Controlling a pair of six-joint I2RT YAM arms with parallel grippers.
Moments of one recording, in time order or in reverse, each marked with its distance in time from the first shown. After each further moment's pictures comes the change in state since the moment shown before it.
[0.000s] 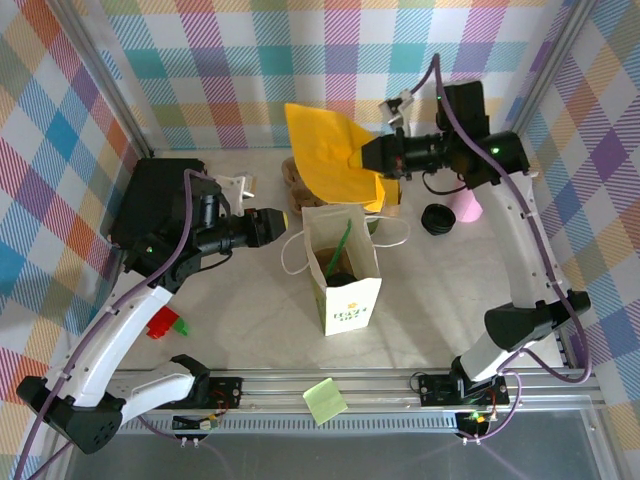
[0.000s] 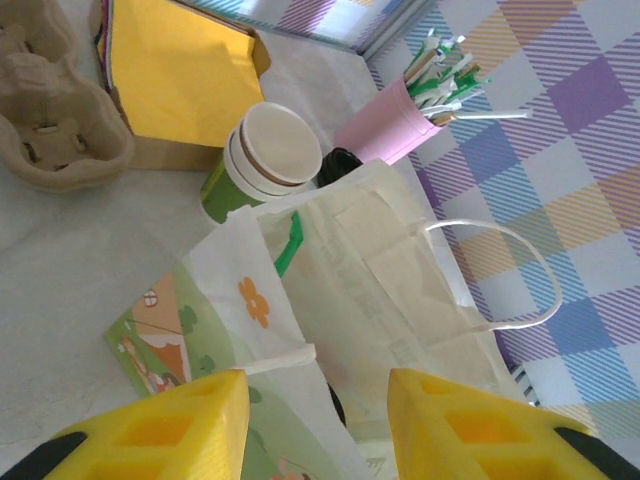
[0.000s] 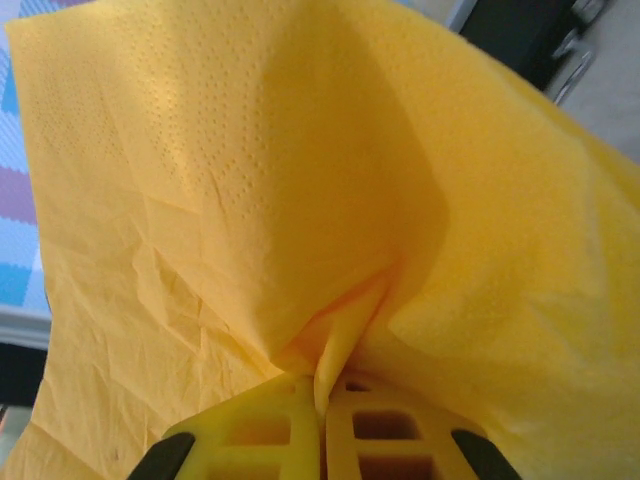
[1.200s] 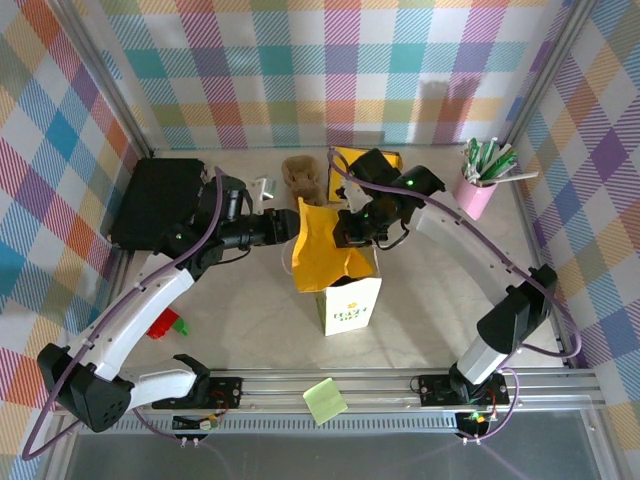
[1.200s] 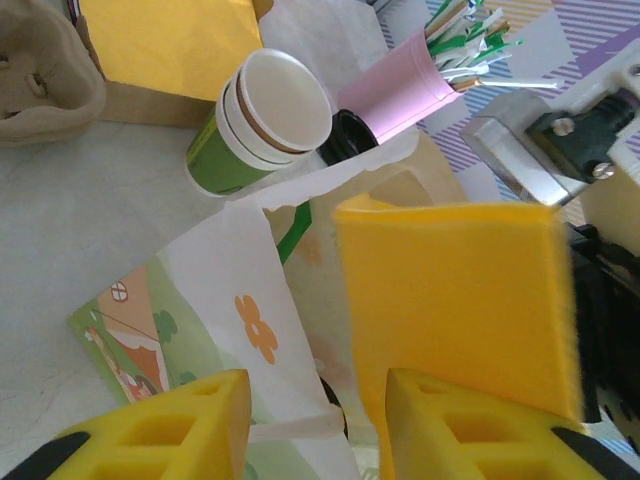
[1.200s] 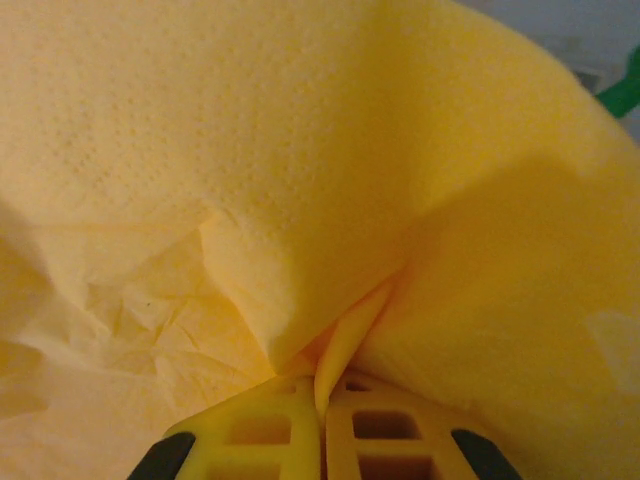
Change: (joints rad) left arm -0.024 0.122 -0.045 0.087 0.038 -0.045; right arm 0.313 0.054 -0.302 -0.211 0.676 -0.094
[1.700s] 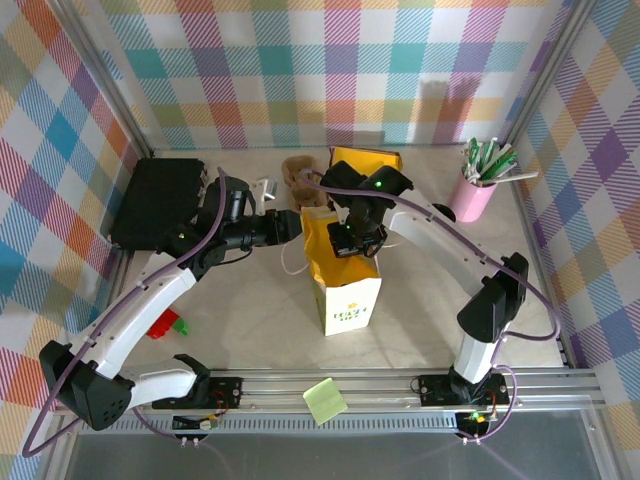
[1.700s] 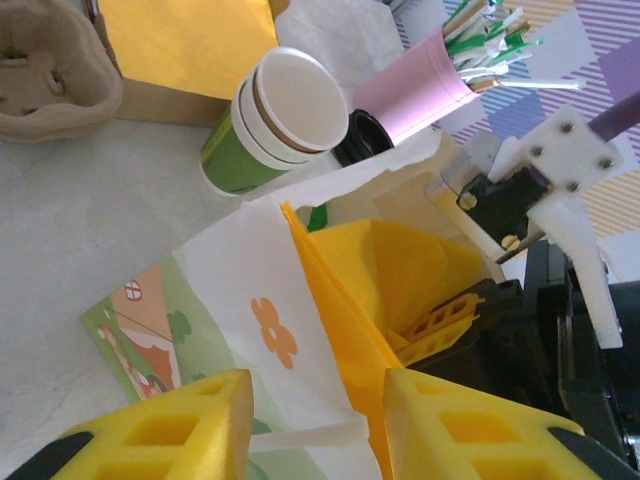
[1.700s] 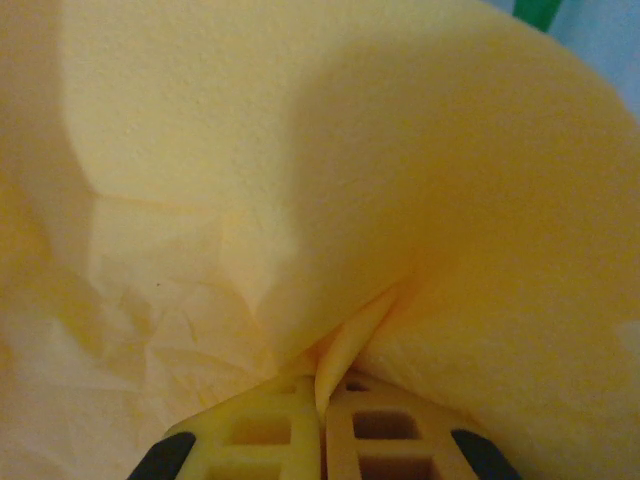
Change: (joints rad) left arm -0.008 0.006 -0.002 -0.005 -0.041 -0.003; right arm 0.108 0.120 0.122 -0.191 0.301 0.035
